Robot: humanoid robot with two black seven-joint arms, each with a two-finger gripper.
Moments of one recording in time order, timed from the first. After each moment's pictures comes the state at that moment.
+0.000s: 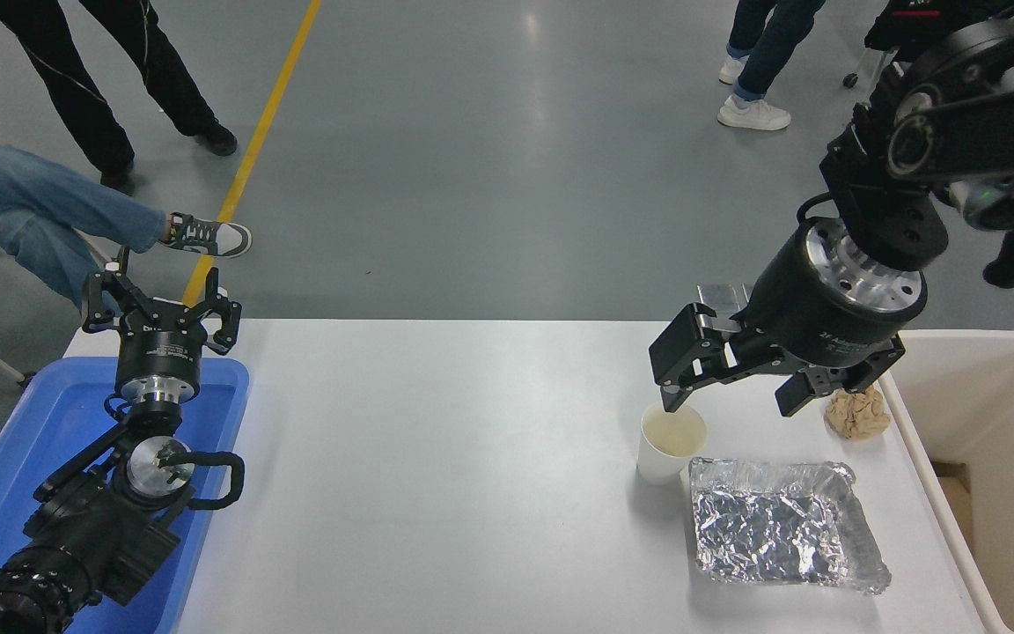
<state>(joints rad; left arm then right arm) -0.61 0.18 -0.96 -0.40 -0.12 -0.52 -0.59 2.46 -0.14 -1.28 1.65 0.16 0.68 -0.05</state>
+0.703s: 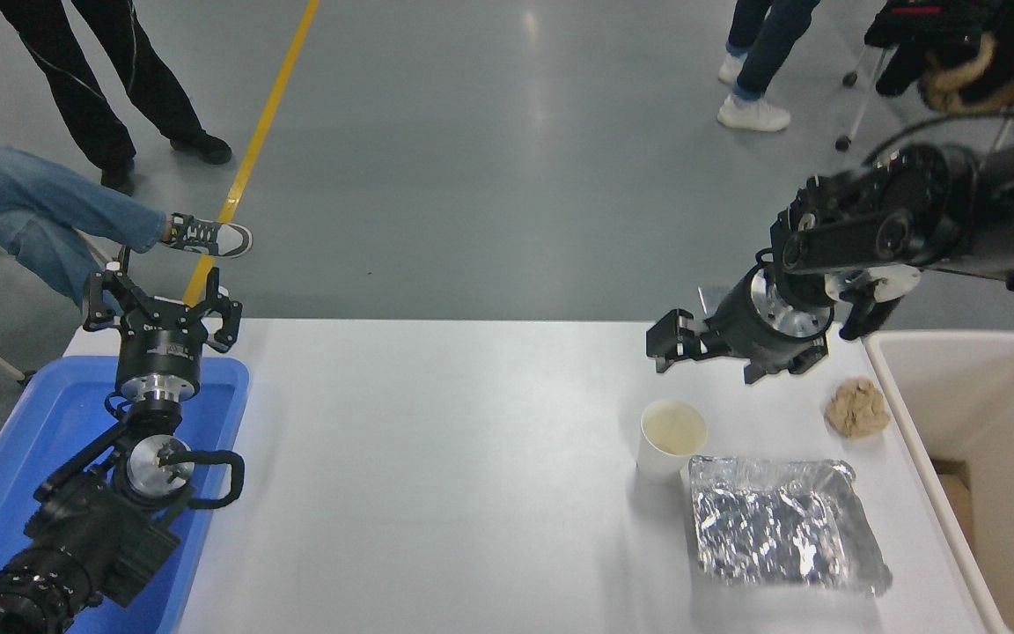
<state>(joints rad) -0.61 0.18 -0.96 -0.40 -0.12 -0.52 -0.59 1.78 -0.12 -1.24 1.20 0.08 0.36 -0.05</state>
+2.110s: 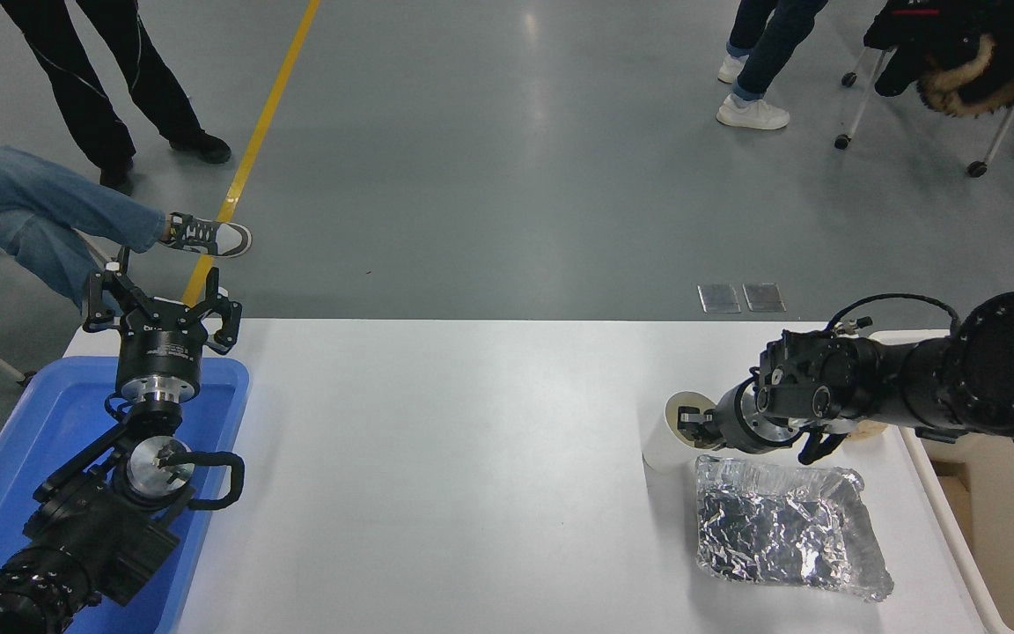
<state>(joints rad) -0.61 0.18 -0.96 -0.40 -0.12 -0.52 -0.59 1.44 -0.11 -1.15 0.93 -0.05 0.22 -0.05</state>
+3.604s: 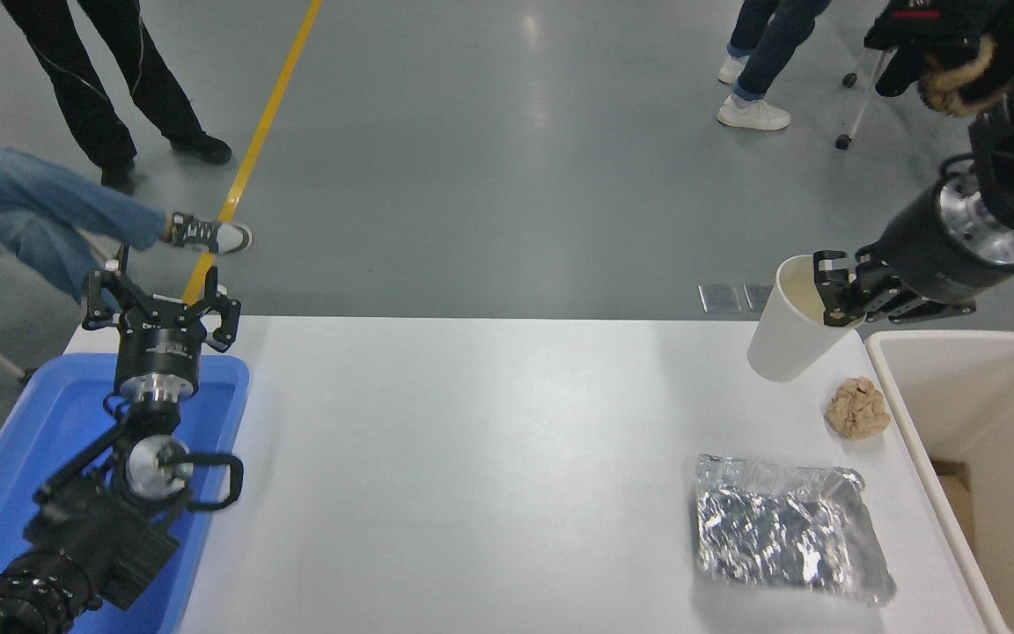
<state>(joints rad) -0.61 0.18 -0.96 -0.40 -0.12 -0.52 -0.59 2.02 -0.44 -1.42 1.24 -0.05 0.53 -0.01</state>
